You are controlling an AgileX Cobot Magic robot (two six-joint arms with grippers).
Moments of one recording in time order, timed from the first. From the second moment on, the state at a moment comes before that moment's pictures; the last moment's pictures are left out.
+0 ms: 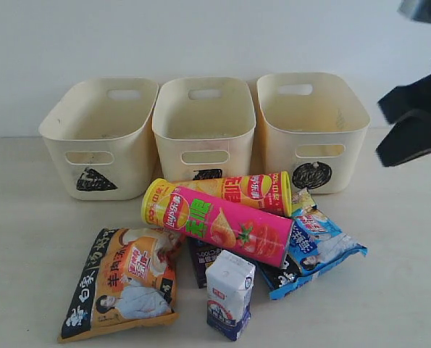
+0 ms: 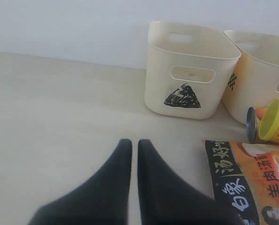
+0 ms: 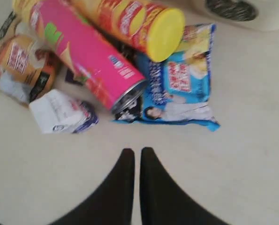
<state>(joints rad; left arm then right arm) 0.06 0.00 0.00 -0.17 0.29 0.07 0.17 1.32 -1.16 0.43 1.09 -0.38</state>
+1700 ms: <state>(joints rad) 0.06 0.00 0.00 -0.17 0.29 0.07 0.79 1.88 -1.34 0.10 0.95 -0.04</state>
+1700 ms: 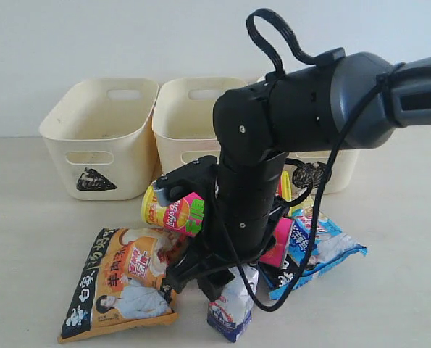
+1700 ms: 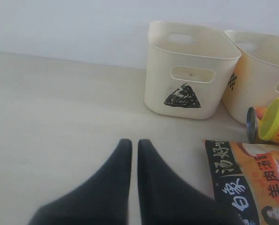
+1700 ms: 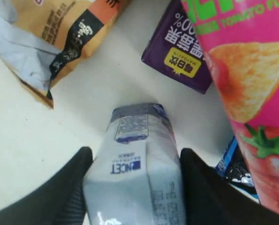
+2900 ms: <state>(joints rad) 0.06 0.00 0.00 -0.17 0.29 0.07 0.59 1.86 -1.95 -0.05 1.00 0.01</state>
